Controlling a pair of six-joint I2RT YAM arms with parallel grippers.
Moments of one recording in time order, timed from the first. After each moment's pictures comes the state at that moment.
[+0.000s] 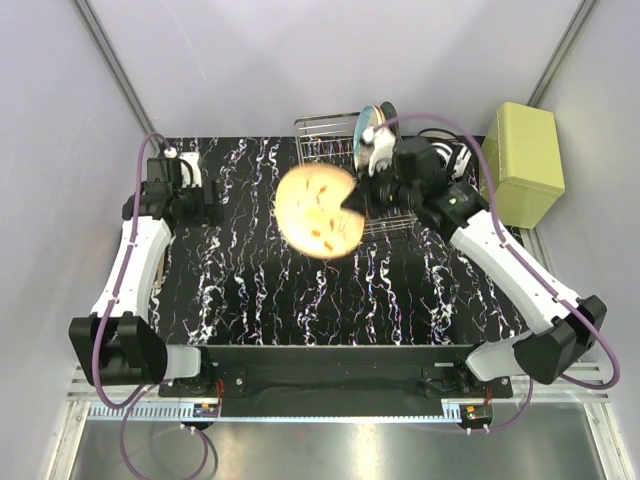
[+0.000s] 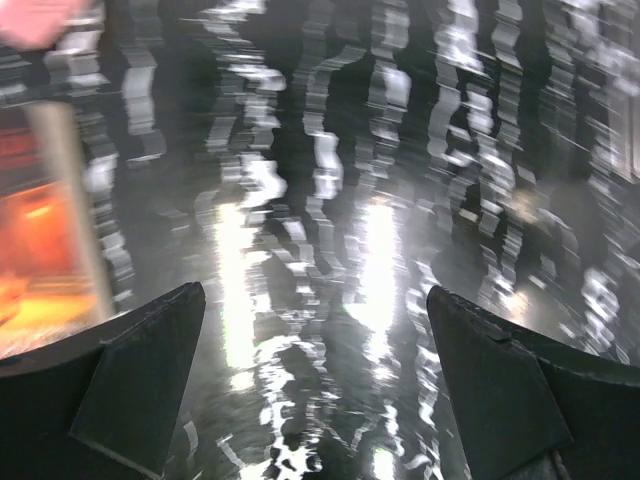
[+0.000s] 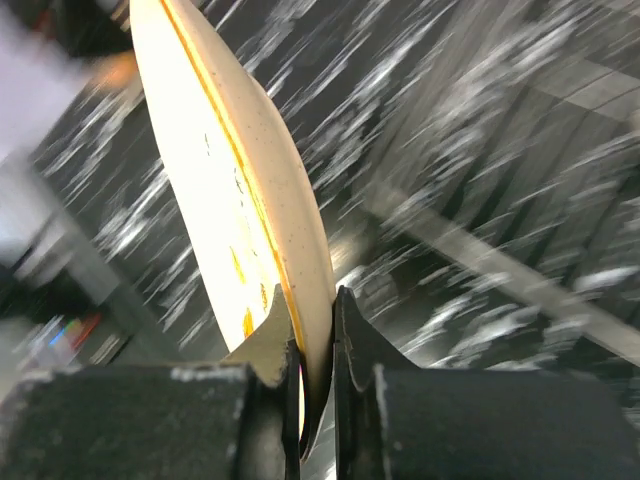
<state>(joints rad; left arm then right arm) 0.04 1.33 1.22 -0.77 0.13 -0.01 0.60 1.39 1.42 -0.57 -0.35 0.21</state>
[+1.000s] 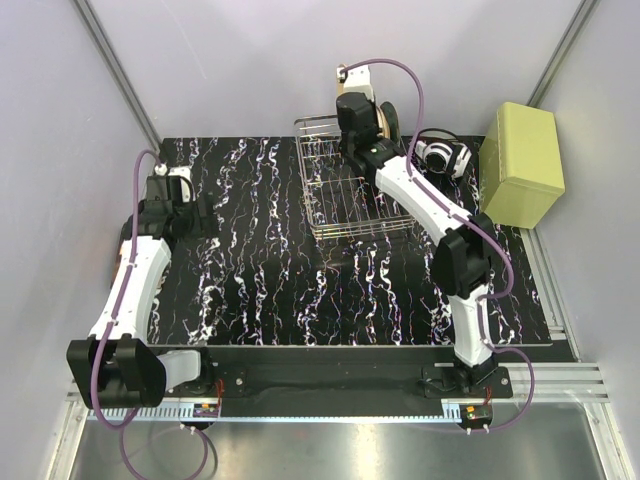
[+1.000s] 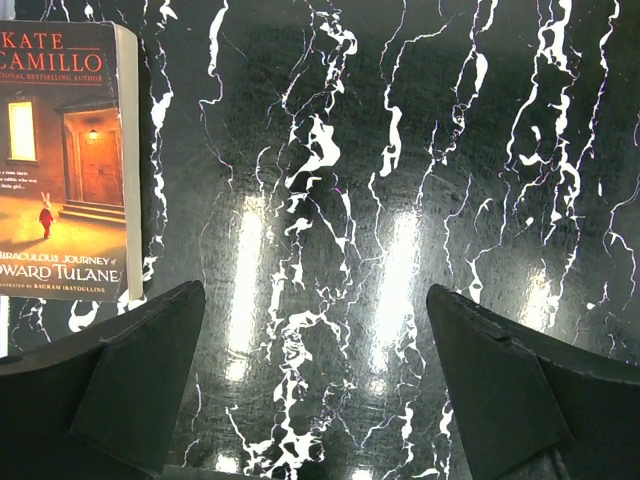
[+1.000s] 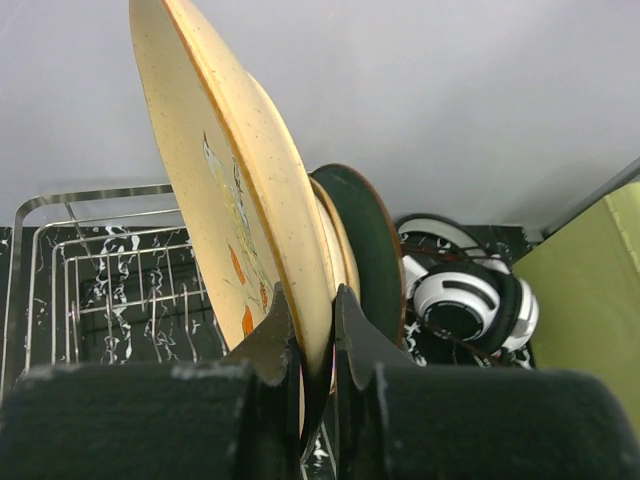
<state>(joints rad) 0.03 1.20 1.08 -0.73 -0.06 -0.10 0.59 2.08 2.06 -0.12 0.78 -0.12</state>
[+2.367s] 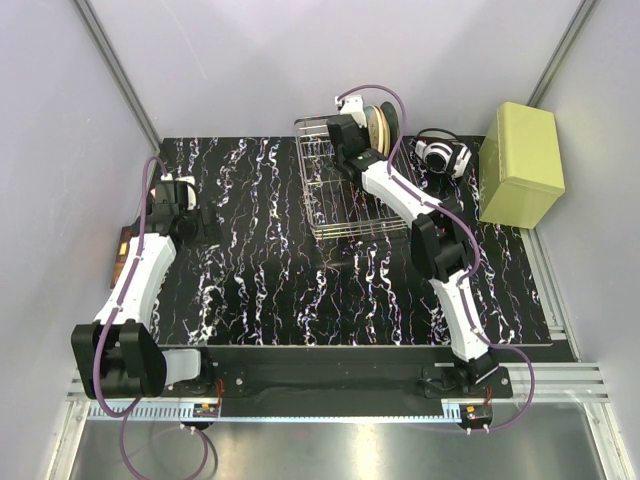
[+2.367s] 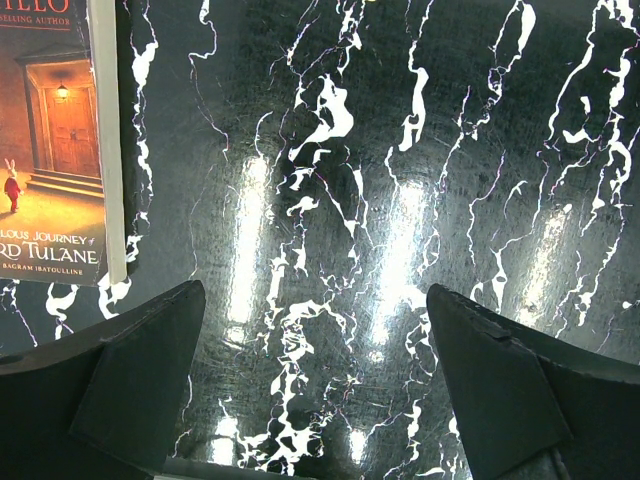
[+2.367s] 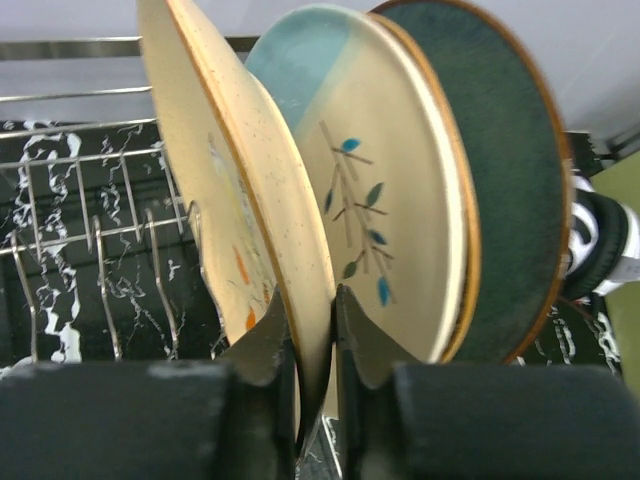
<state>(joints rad) 0.03 1.25 1.02 -0.71 -0.08 -0.12 0.55 2.34 2.13 -0.21 0.78 0.03</state>
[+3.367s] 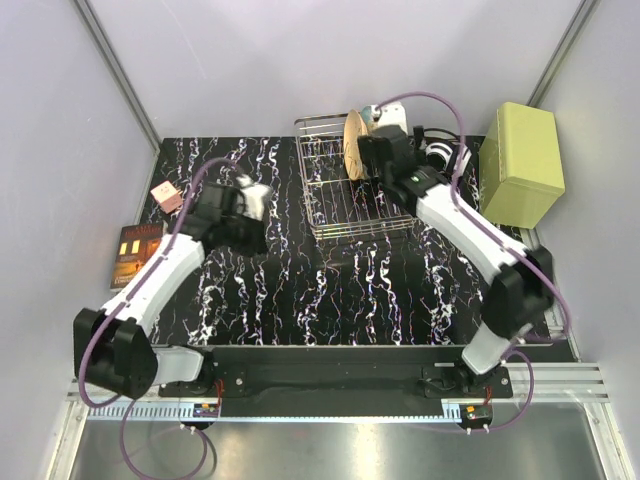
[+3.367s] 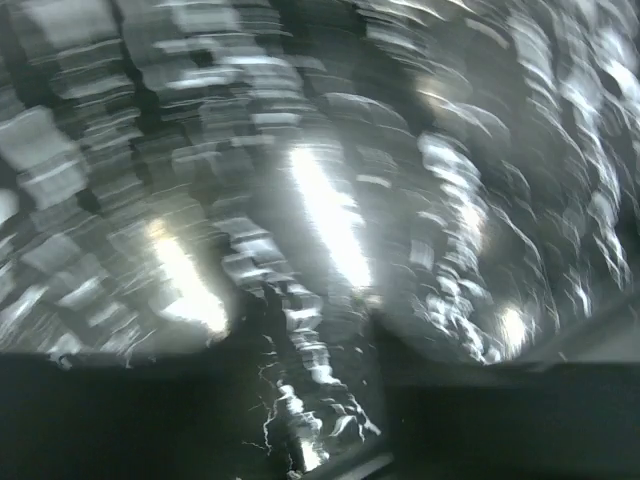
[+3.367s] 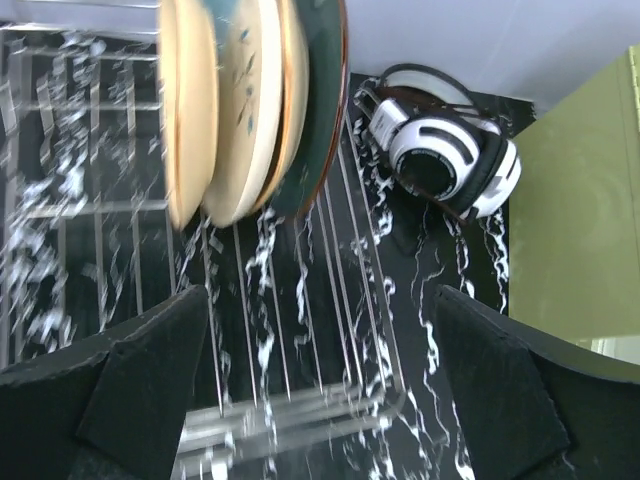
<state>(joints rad) -0.24 1.27 1.02 -0.67 0.32 0.00 0.55 1.74 1.58 -0.30 0.64 0.03</state>
